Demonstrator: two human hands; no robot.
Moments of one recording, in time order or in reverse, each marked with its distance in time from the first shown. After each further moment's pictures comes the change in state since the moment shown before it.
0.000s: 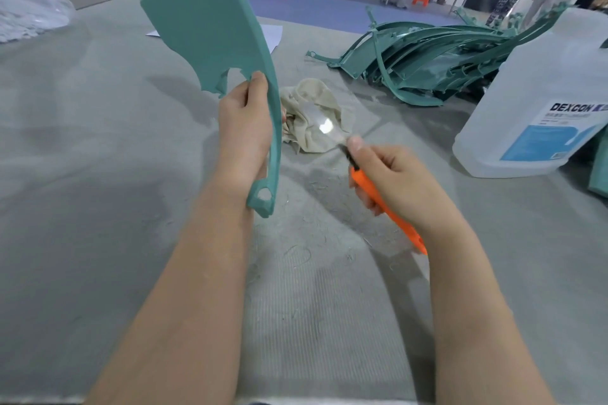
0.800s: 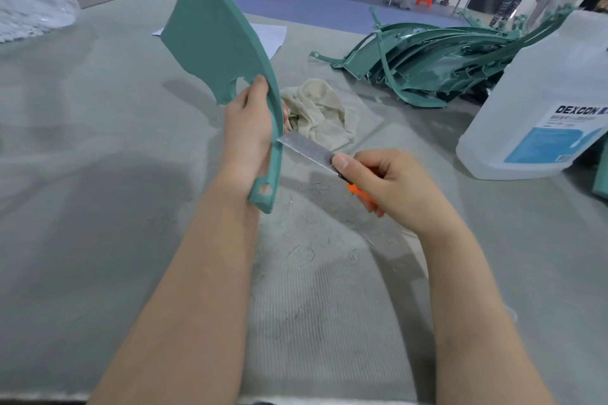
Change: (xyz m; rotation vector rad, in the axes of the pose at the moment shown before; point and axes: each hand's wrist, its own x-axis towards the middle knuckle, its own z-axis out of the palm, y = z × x) left_hand 0.005 0.000 -0.002 -0.119 -0.015 -0.148; right_hand 0.005 0.008 0.002 -0.138 -0.033 -0.106
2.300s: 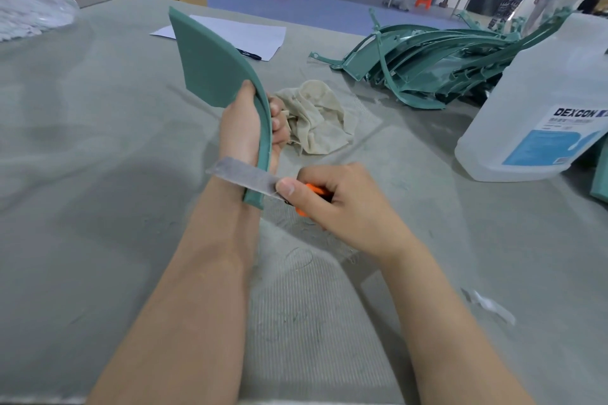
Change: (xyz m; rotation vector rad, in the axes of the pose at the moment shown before) left_hand -0.002 0.004 0.001 -0.528 -0.148 -0.204; right_hand -0.003 -0.022 0.042 -0.085 -0.054 -0.246
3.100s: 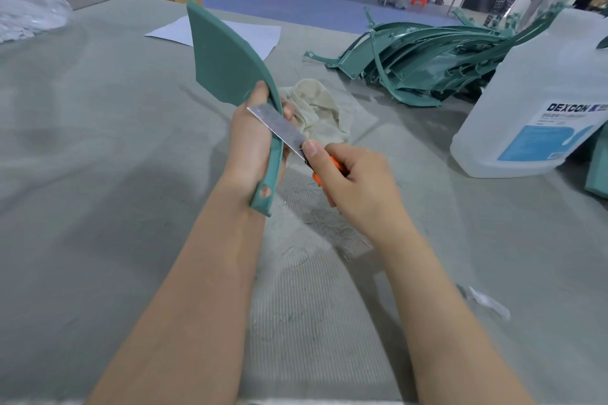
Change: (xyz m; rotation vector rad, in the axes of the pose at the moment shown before) left_hand -0.003 -0.013 0.000 0.218 0.025 0.119; right_hand 0.006 0.014 -0.006 -0.009 0.250 0.183
